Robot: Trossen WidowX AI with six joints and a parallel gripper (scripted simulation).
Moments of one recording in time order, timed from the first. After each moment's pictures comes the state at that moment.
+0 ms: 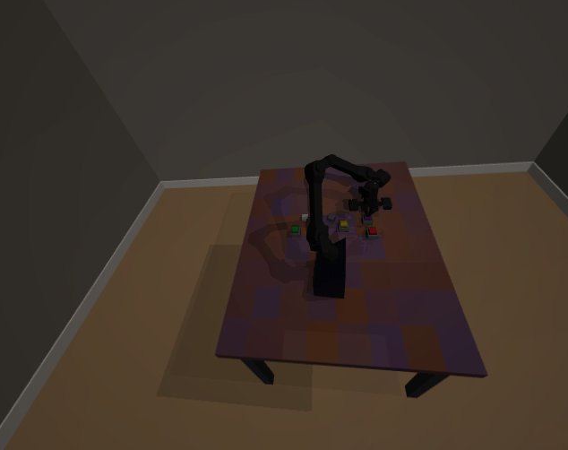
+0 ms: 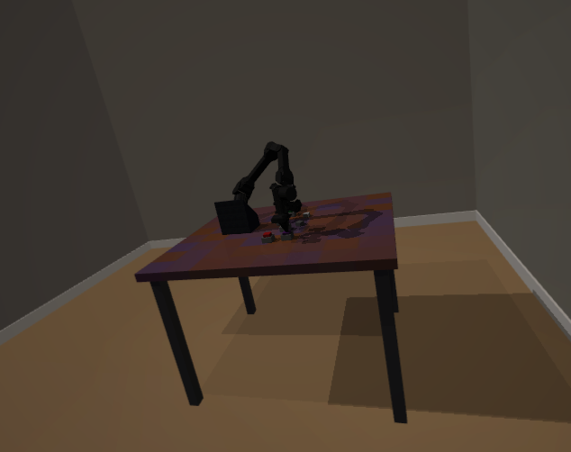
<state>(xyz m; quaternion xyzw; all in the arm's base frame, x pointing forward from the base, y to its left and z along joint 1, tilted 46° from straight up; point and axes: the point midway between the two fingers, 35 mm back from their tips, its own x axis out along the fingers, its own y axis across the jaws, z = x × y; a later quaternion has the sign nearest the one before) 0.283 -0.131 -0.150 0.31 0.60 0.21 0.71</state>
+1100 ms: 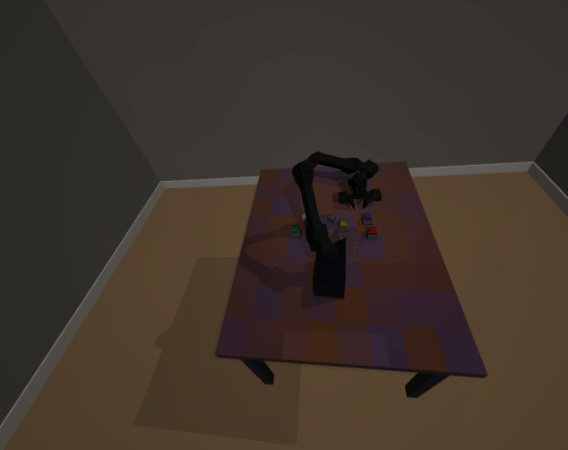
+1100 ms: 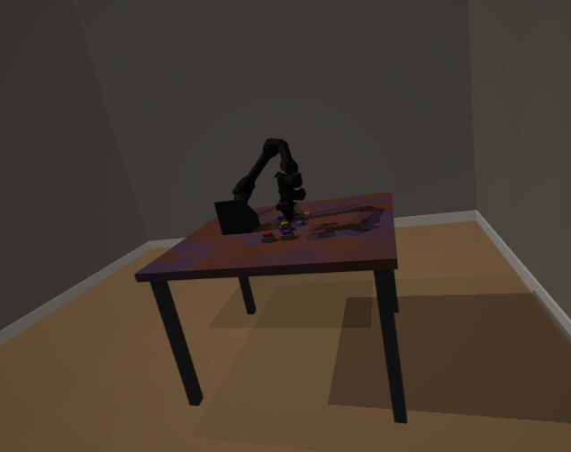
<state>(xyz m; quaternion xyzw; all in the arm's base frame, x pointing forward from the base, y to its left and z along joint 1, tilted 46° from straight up) 0.295 -0.129 -0.087 0.30 0.61 0.21 0.71</state>
